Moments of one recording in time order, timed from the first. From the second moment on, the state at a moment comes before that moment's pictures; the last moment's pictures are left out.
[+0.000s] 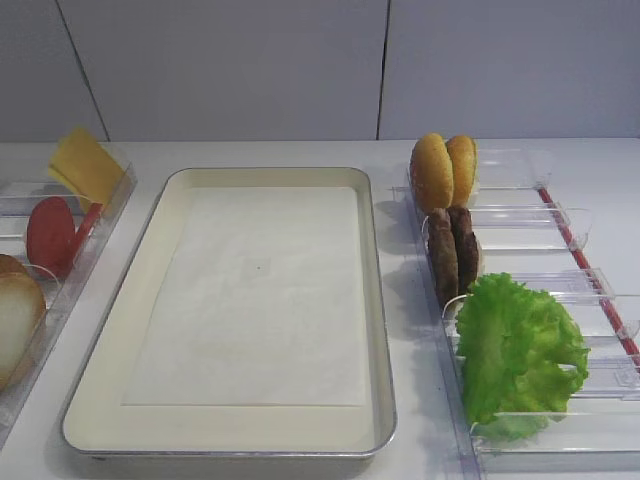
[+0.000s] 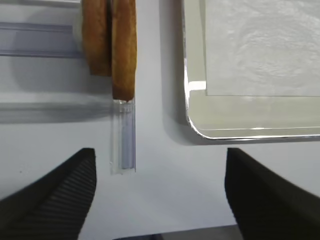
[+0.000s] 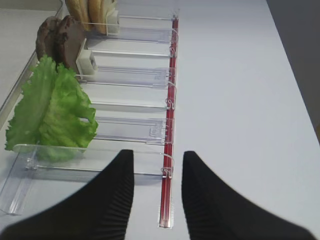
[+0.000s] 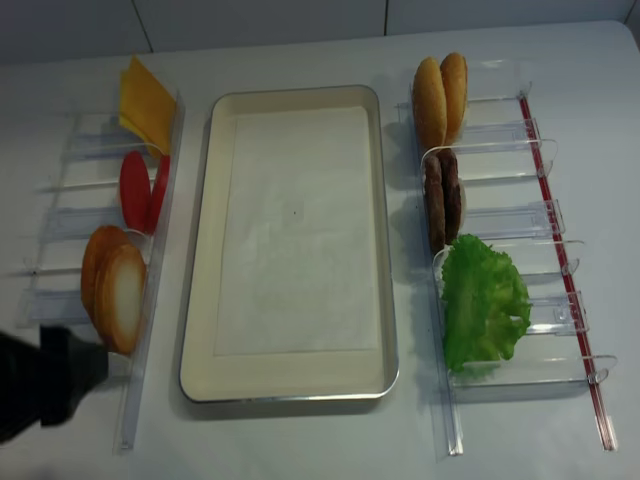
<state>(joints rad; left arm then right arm) 0.06 0.70 -0.70 -0.23 1.19 0.05 -0.03 -0.02 -0.47 0.15 1.13 -0.09</state>
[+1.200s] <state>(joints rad) 0.05 1.25 -0.83 -0.26 1.07 0.10 -0.03 -0.02 -0.47 0.14 1.13 -0.07</state>
